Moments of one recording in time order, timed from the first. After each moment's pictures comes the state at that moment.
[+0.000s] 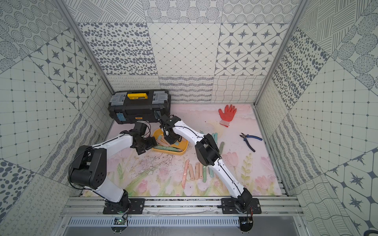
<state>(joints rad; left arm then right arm) -0.21 1.62 0.94 -0.55 0.12 -0.64 0.82 2.58 2.42 -1.19 0.04 -0.06</state>
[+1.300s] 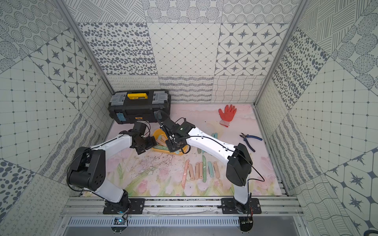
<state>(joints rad) -0.21 1.60 0.93 -0.55 0.12 -0.64 0.99 1.84 1.70 -1.05 0.06 0.44</state>
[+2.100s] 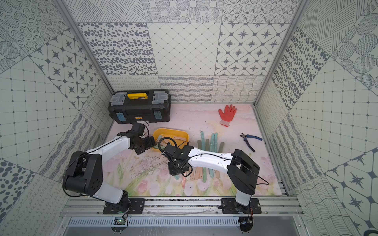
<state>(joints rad) -0.21 1.54 0.90 -0.55 0.12 -0.64 1.12 1.76 1.25 -0.75 -0.11 0.81</state>
